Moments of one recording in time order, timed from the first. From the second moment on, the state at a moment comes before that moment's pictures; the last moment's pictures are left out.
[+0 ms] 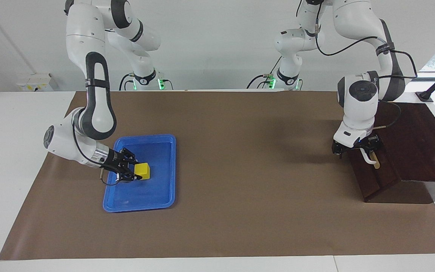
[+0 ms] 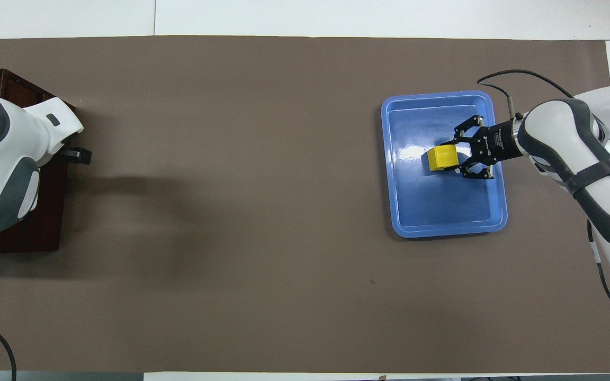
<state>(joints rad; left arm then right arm) 0.06 0.17 -0.10 -2.02 0.47 2.28 -0.13 -0.10 0.46 0.01 -1.81 0.66 2.04 0.99</state>
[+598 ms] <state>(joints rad) -0.11 0.16 -0.11 -2.02 0.43 2.28 -0.26 -0.10 0.45 0.01 -1.64 0.66 1.89 1.01</state>
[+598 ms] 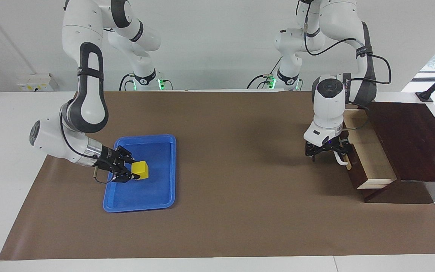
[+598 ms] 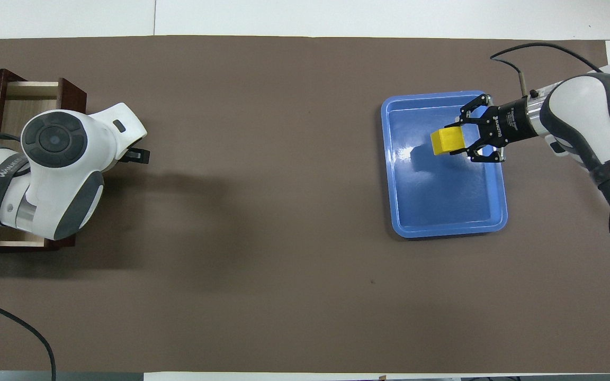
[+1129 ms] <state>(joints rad) -0.16 0.16 -0.11 -2.02 0.39 2.27 -0.30 0.08 0.43 0.02 -1.49 0.66 1.82 1.34</state>
